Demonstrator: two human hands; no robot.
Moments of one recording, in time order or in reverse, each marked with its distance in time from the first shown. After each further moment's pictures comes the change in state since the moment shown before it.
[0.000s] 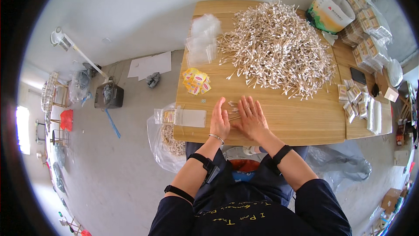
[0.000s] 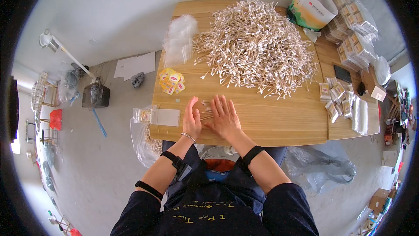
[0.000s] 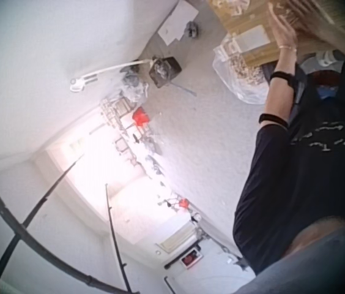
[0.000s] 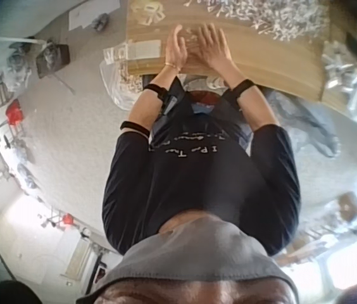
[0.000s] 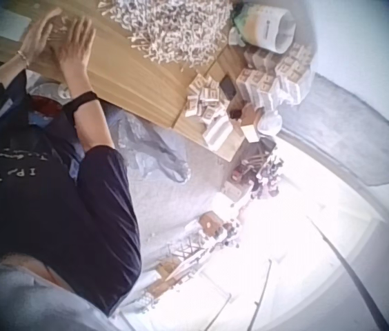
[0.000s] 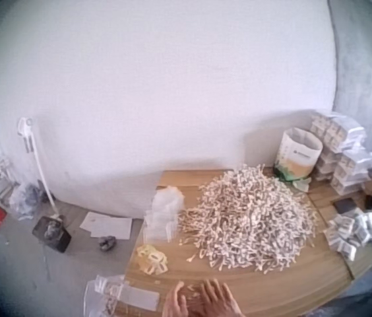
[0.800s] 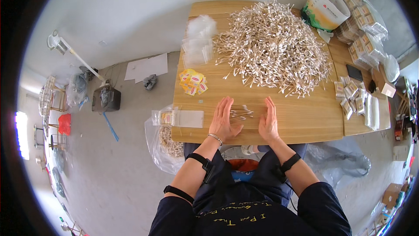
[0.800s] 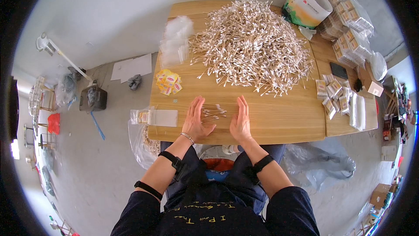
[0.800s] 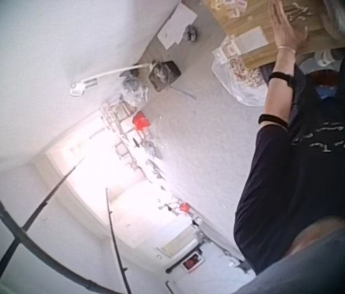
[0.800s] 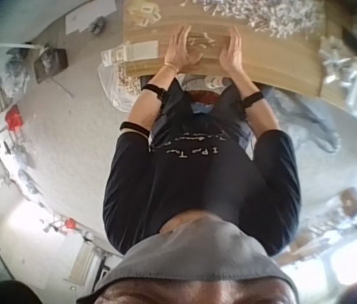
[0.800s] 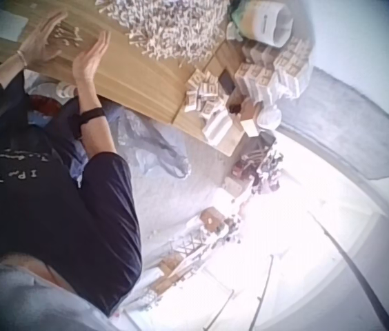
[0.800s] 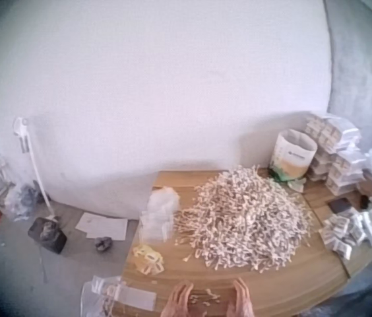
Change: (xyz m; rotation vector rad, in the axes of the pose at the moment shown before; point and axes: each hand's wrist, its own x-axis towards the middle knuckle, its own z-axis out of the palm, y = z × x) left_hand 0.004 0.025 -0.007 0.203 -0.283 0.129; right_hand -0.032 0.035 0.005 0.797 0.539 0.241
